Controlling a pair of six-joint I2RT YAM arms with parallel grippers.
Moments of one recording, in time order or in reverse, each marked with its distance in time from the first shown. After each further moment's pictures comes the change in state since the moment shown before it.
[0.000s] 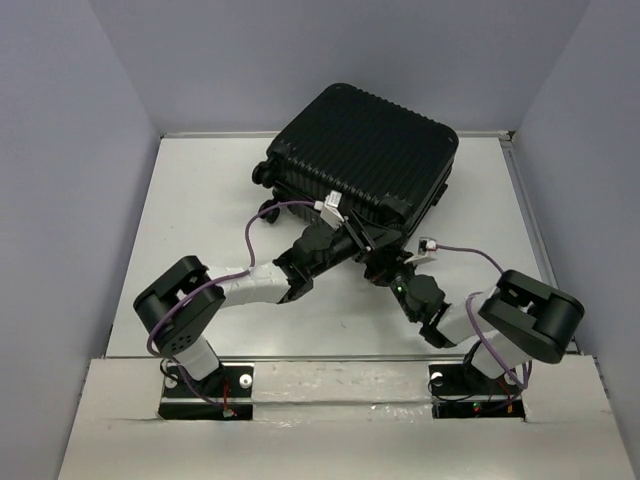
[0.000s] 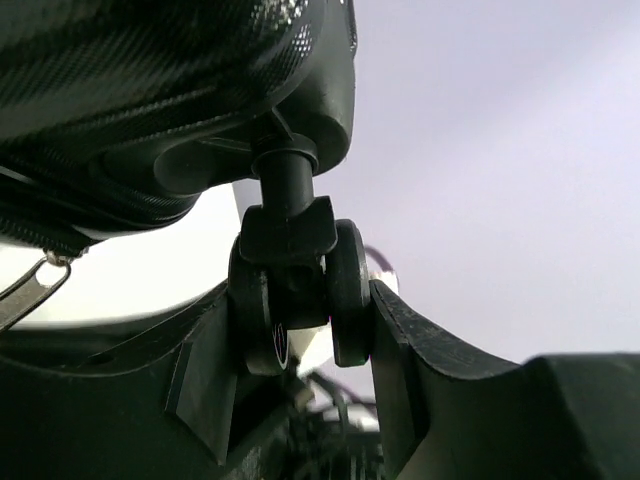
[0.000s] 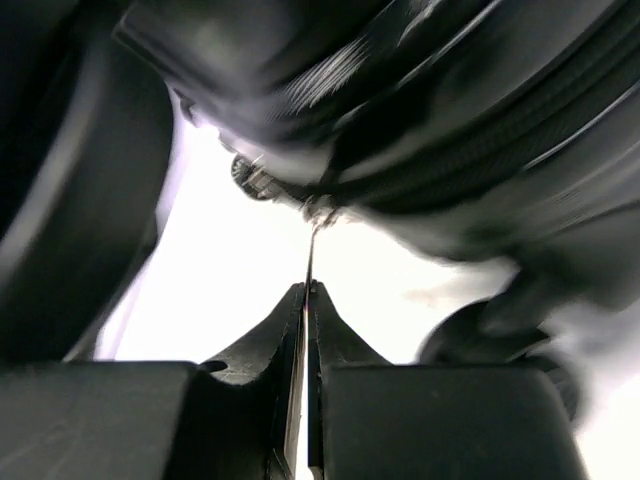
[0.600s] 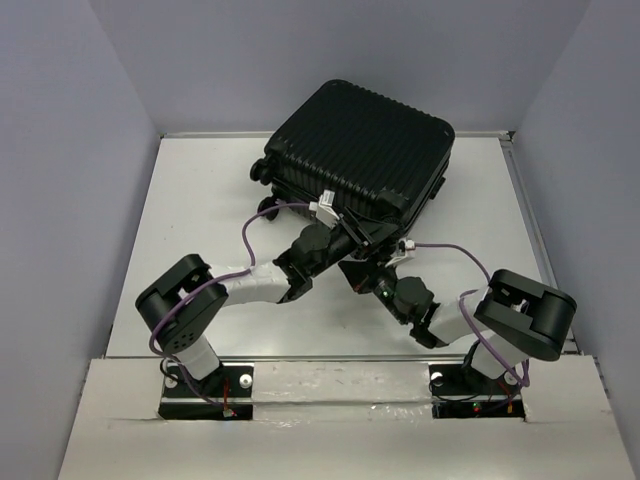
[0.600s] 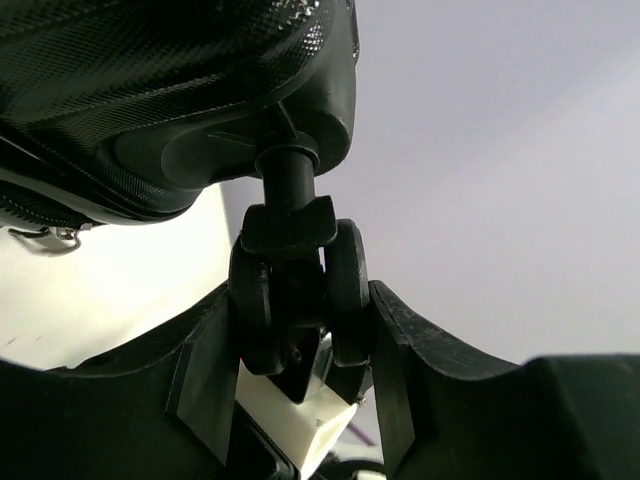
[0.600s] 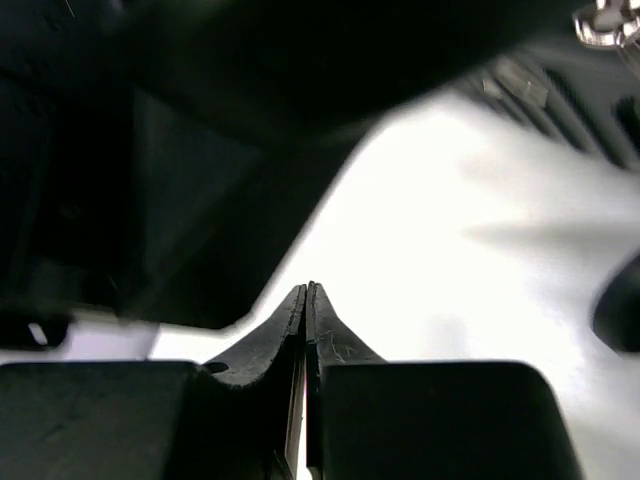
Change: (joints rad) left arm 0.022 0.019 -0.008 0.048 -0.079 -0.051; right arm 0.099 0.058 0.103 -0.010 -0.104 0.028
